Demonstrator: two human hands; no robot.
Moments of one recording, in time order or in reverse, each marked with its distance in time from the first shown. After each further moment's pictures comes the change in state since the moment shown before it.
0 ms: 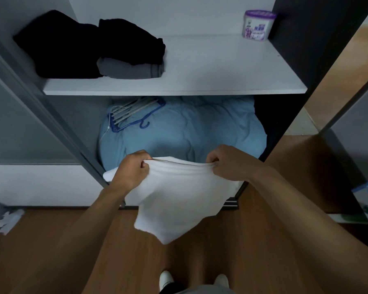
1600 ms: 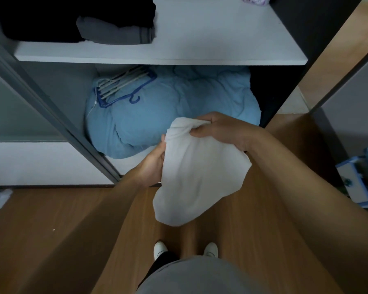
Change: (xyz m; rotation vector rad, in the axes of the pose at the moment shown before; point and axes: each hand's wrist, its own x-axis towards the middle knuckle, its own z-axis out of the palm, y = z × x) left_hand -0.036 0.057 0.050 -1.237 -0.589 -0.646; right_hand 0.010 -0.005 -0.004 0.612 -0.094 0.000
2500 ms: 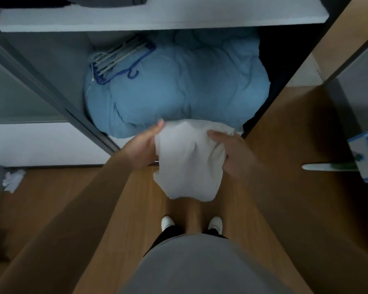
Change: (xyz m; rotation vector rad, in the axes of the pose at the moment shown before) left_hand -0.005 -0.010 -0.032 0.054 -0.019 0.032; right_hand -0.027 0.102 0.072 1.069 0.376 0.200
